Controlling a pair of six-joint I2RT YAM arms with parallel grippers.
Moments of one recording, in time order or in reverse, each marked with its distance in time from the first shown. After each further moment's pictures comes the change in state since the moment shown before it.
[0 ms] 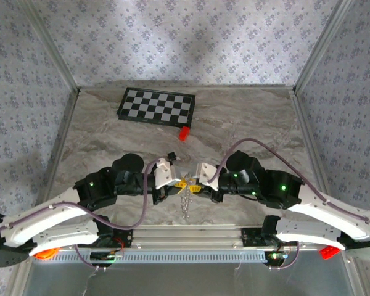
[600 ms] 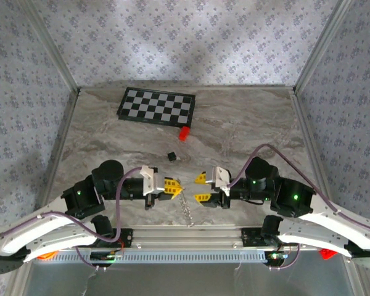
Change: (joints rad) left arm 0.000 -0.149 -0.086 0.165 0.142 0.022; right arm -0.016 -0.155 -0.133 0.165 -0.151 0.076
